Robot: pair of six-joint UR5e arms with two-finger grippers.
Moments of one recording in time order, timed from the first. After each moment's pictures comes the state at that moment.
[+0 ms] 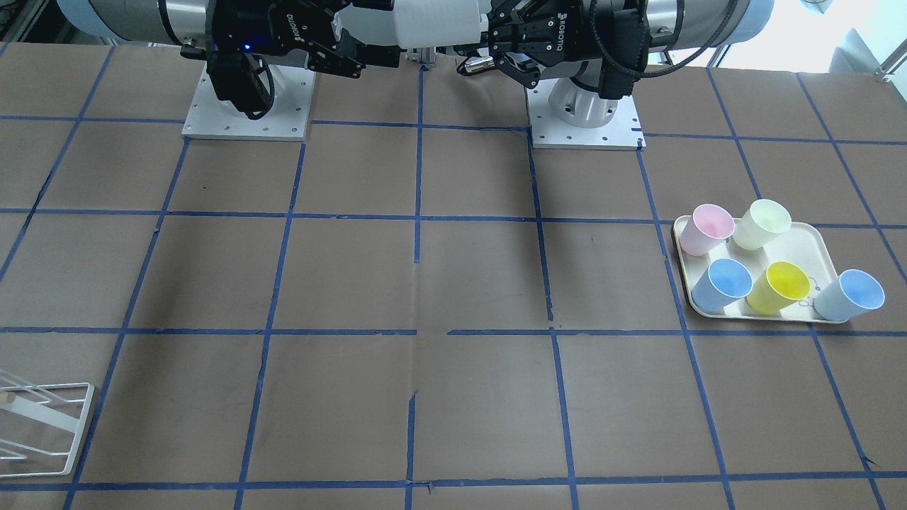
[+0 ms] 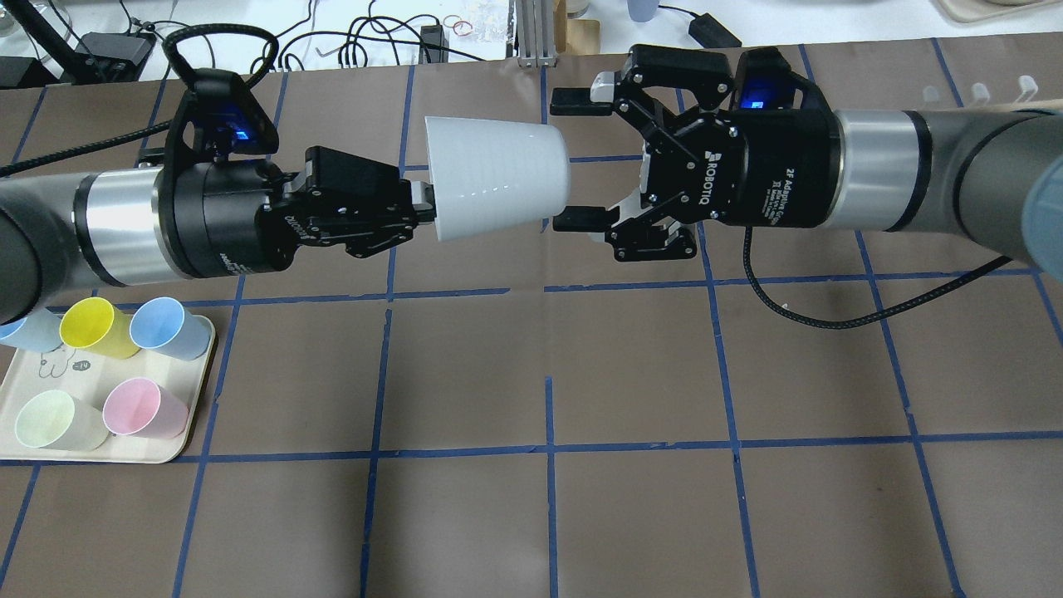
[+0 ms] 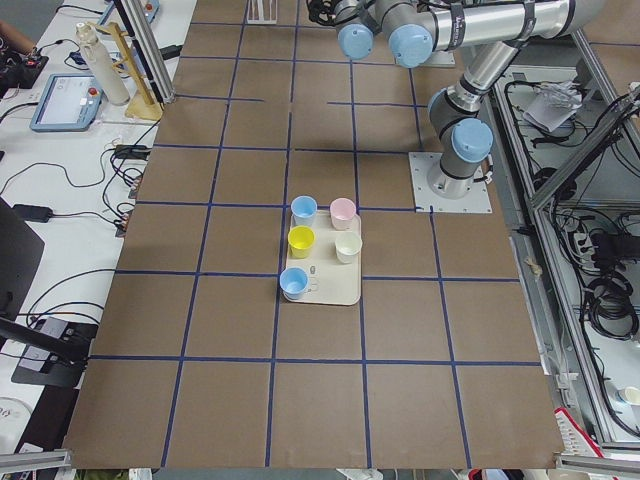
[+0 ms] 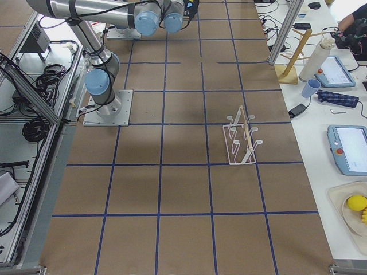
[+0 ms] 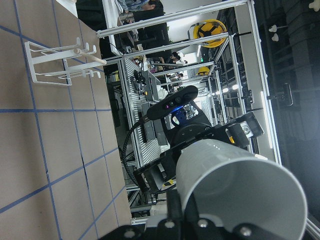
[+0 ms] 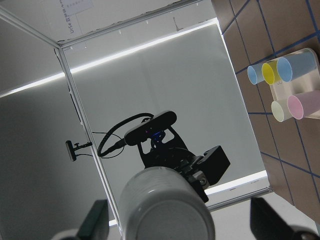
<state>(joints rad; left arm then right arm) -1.37 -1.31 -1.90 -2.29 0.14 0.97 1.46 -1.78 1.86 -0.87 -0.03 -0.45</state>
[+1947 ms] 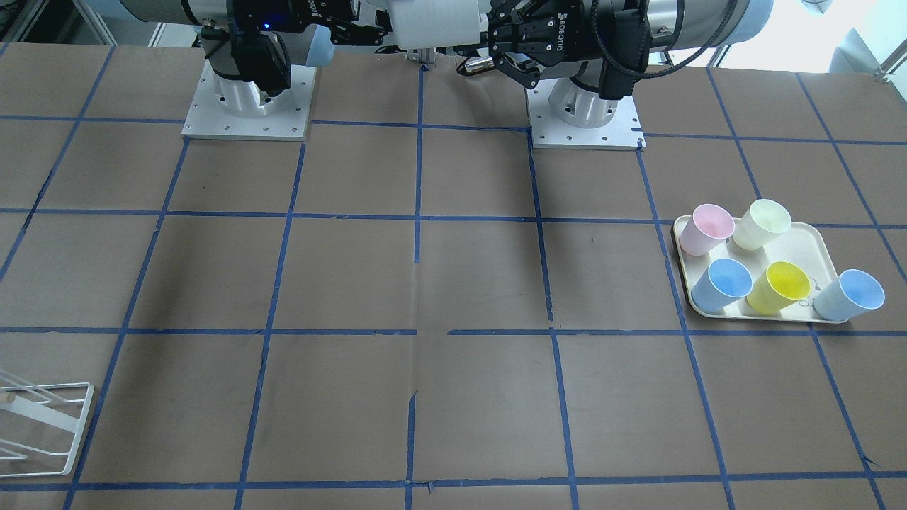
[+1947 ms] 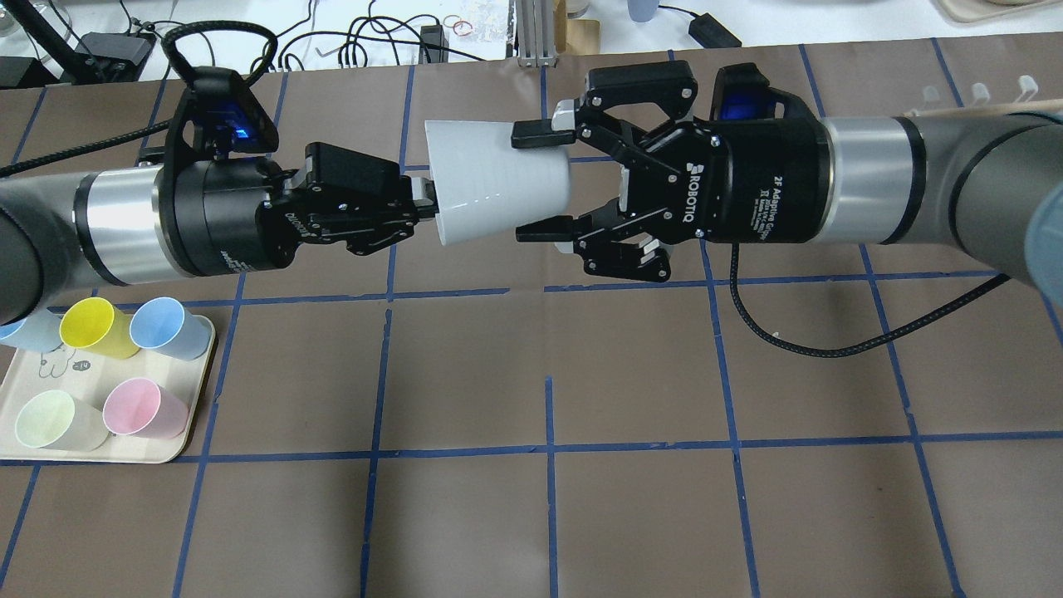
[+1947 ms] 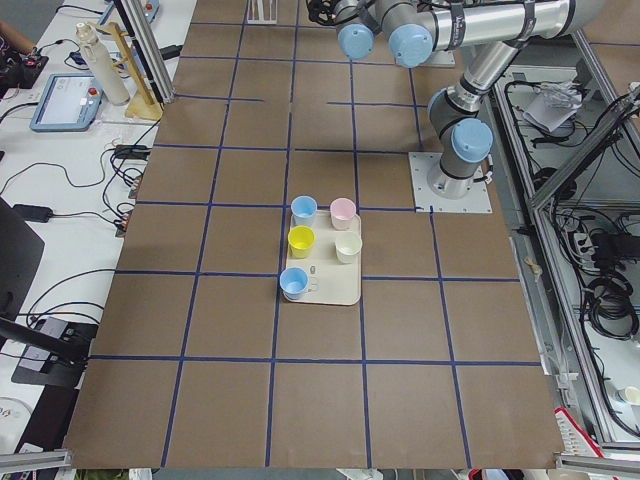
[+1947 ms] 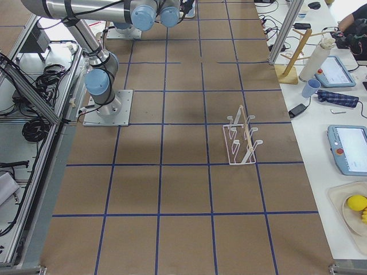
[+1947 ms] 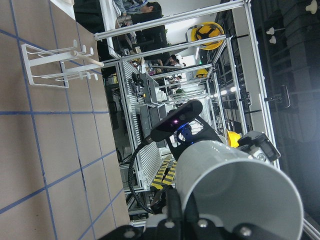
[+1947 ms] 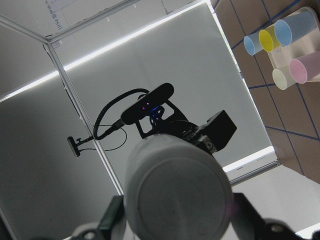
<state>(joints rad) -1.37 -1.31 -1.90 -2.28 0.13 0.97 1.50 -1.80 1.85 -0.87 -0.03 -0.33</state>
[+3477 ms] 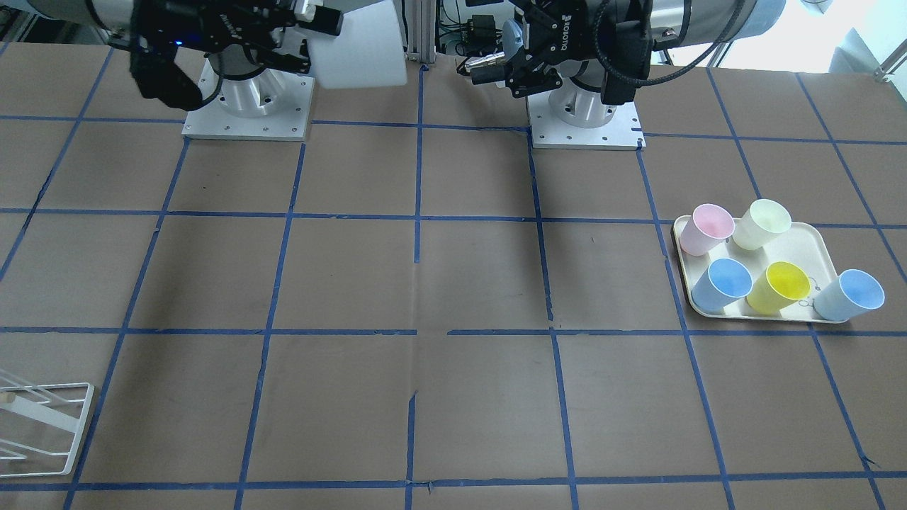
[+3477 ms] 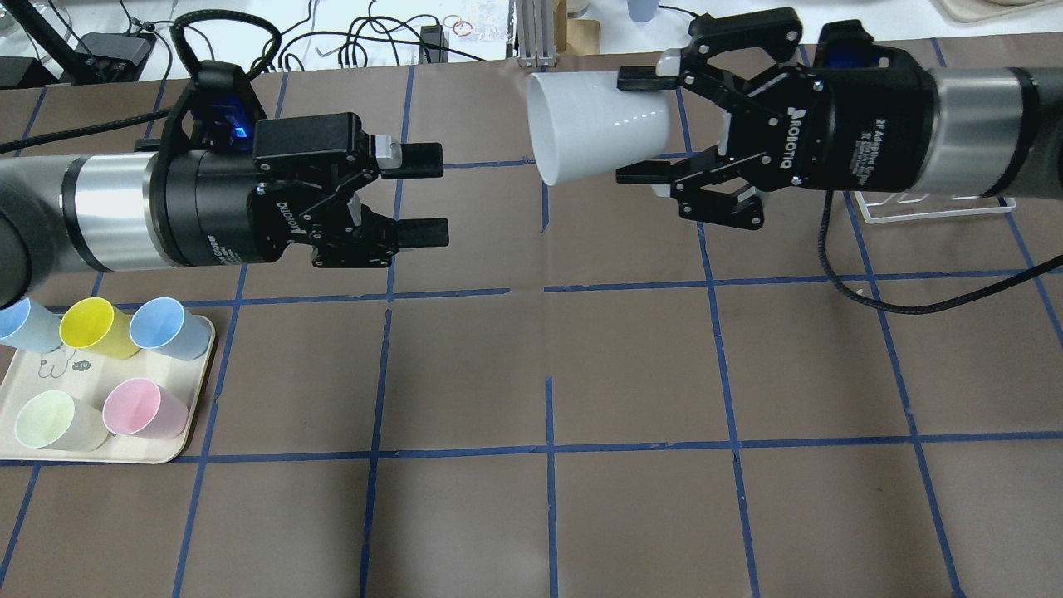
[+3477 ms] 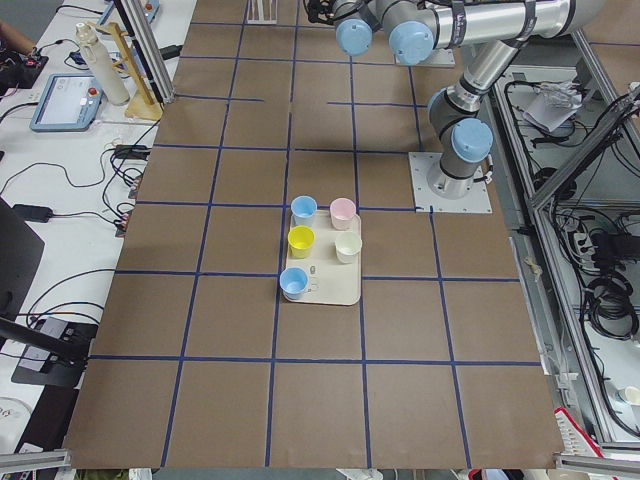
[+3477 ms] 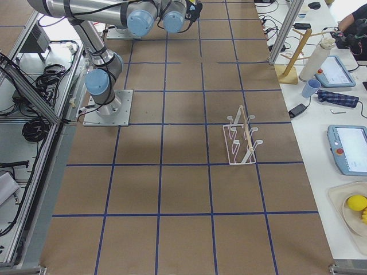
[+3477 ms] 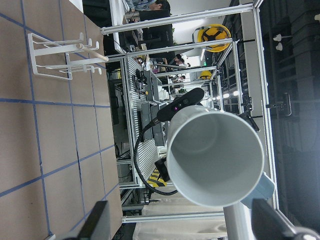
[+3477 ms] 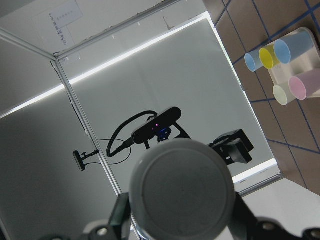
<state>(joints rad) -1.36 -1.32 -1.88 -2.15 0.23 0.68 1.28 -1.79 1.81 -0.89 -0.18 -0.29</state>
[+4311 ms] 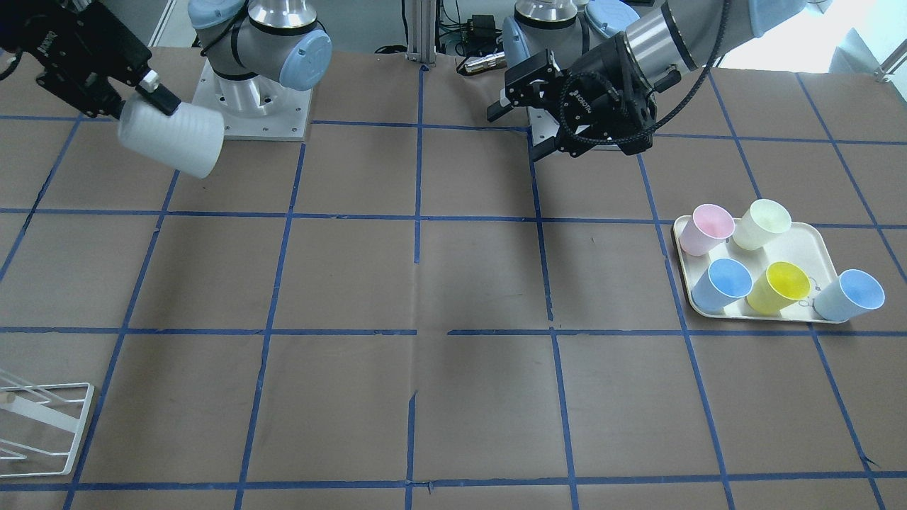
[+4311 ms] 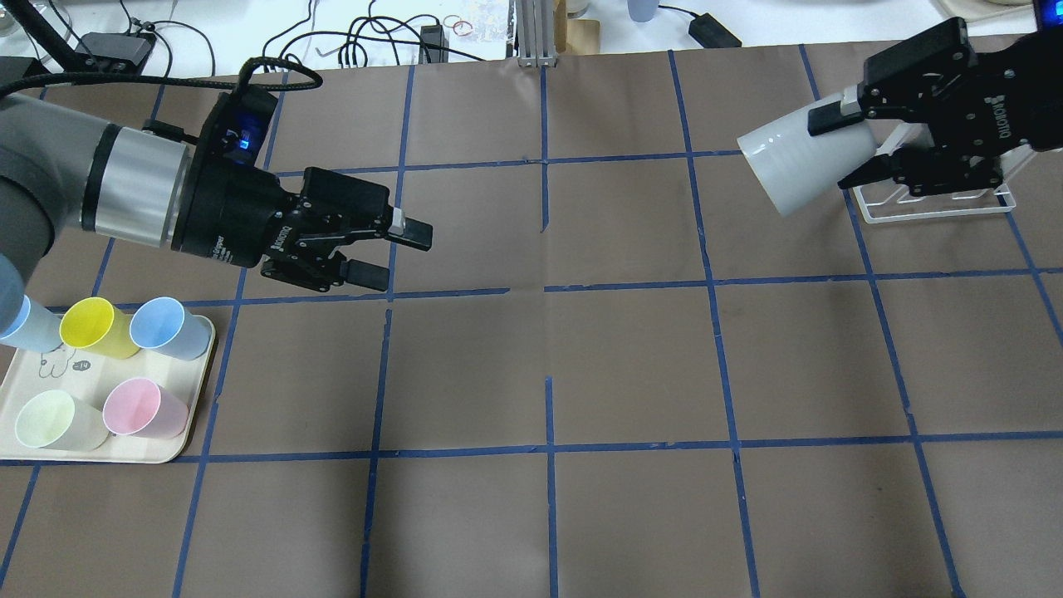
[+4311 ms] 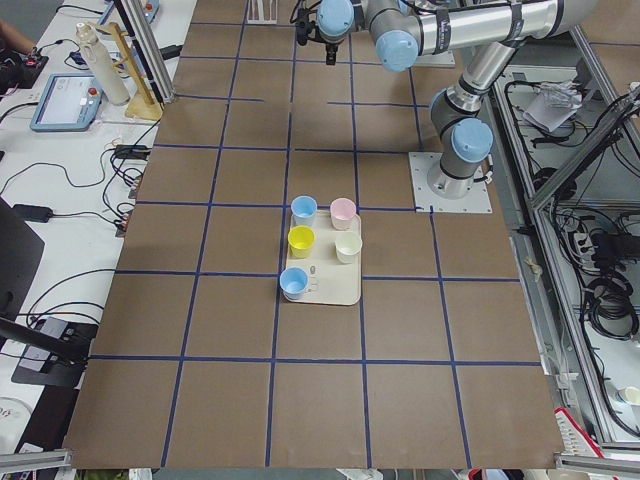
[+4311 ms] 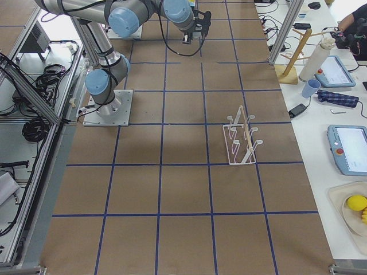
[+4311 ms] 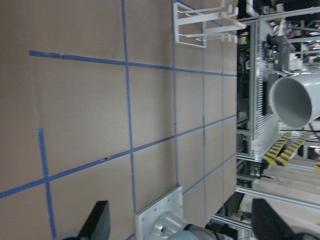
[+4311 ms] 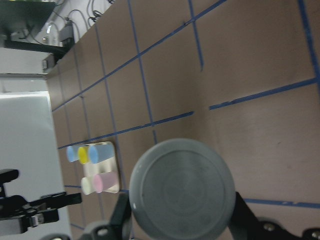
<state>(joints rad) -1.44 -1.39 -1.89 -1.57 0.90 0.26 1.08 -1.79 1.69 -1.39 -0.92 -0.34</state>
